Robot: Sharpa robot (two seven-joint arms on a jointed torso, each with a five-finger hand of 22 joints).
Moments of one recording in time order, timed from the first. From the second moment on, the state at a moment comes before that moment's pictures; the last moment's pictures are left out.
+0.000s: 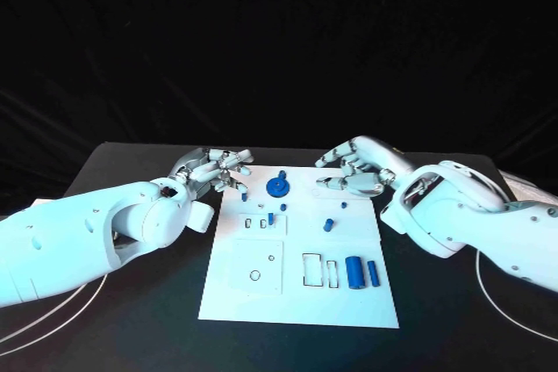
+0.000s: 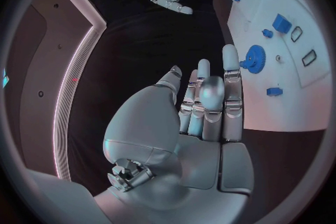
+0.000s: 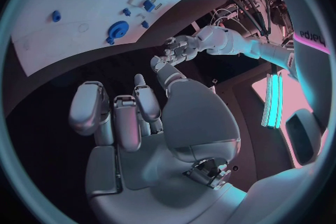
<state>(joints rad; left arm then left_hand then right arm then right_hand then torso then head) 1.18 -0.95 0.01 1.58 -0.18 -0.32 0.19 1.31 0.04 0.08 0.11 0.09 1.01 0.15 0.18 0.16 1.20 0.08 0.36 0.30 1.44 0.00 1.22 1.15 0.17 1.19 0.10 0.65 0.30 1.29 -0.90 -0.04 1.74 -1.22 -0.46 -0.12 1.22 -0.04 0.22 -0.07 0.26 0.96 0.15 0.10 0.16 1.36 0.06 1.24 1.29 1.47 -0.01 1.46 1.31 0.08 1.34 0.09 1.32 1.07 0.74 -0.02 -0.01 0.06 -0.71</state>
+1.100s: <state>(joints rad) 1.33 -0.71 -0.02 1.41 -1.06 0.18 -0.58 1.10 0.07 -0.11 0.29 0.06 0.90 0.07 0.65 0.49 1.22 -0.01 1.13 1.02 1.47 -0.06 1.57 1.31 0.07 1.46 0.04 1.38 1.25 1.32 -0.95 -0.04 1.65 -0.95 -0.43 -0.11 1.22 -0.04 0.22 -0.07 0.27 0.96 0.15 0.10 0.16 1.35 0.06 1.23 1.28 1.47 -0.01 1.45 1.31 0.08 1.32 0.09 1.31 1.04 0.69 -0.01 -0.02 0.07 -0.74</state>
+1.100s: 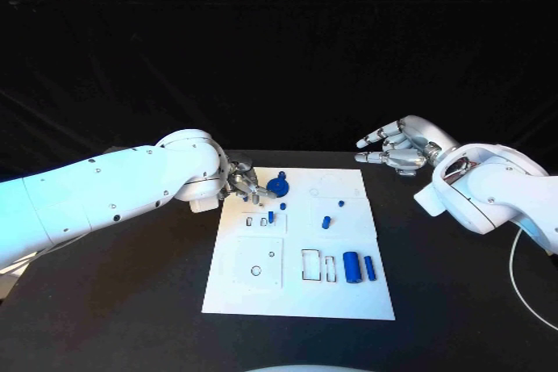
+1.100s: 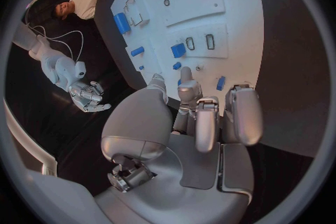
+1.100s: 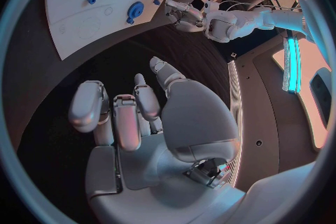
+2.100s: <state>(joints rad) 1.32 -0.62 -0.05 1.35 -1.09 0.20 -0.62 1.09 0.08 -0.14 0.29 0.06 0.90 0.06 0.66 0.51 1.23 -0.01 1.14 1.04 1.47 -0.06 1.57 1.31 0.07 1.46 0.04 1.39 1.27 1.32 -0.92 -0.04 1.63 -0.97 -0.43 -0.11 1.22 -0.04 0.22 -0.07 0.27 0.96 0.15 0.10 0.16 1.35 0.06 1.22 1.27 1.47 -0.01 1.44 1.31 0.08 1.32 0.09 1.30 1.04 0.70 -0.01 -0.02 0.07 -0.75</state>
